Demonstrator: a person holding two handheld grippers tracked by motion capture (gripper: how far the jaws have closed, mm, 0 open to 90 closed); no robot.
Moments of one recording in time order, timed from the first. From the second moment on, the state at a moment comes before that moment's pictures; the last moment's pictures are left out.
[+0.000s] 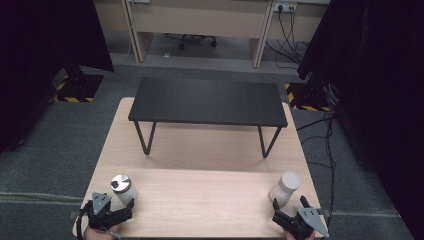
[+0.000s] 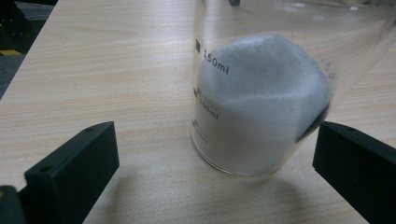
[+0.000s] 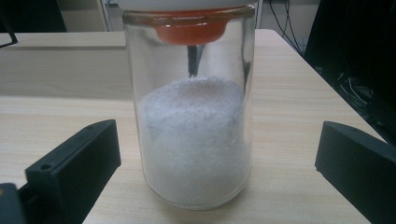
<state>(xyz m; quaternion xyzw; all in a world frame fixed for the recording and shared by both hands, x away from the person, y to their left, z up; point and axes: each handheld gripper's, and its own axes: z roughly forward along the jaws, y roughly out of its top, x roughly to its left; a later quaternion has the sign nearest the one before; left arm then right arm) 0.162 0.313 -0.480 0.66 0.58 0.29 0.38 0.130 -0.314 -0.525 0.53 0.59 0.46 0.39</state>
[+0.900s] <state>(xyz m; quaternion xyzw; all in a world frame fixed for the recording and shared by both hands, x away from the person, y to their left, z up) 0.184 0.312 -0.464 0.66 0.58 0.26 0.40 0.130 -0.314 -0.525 0.53 0.59 0.46 0.39</state>
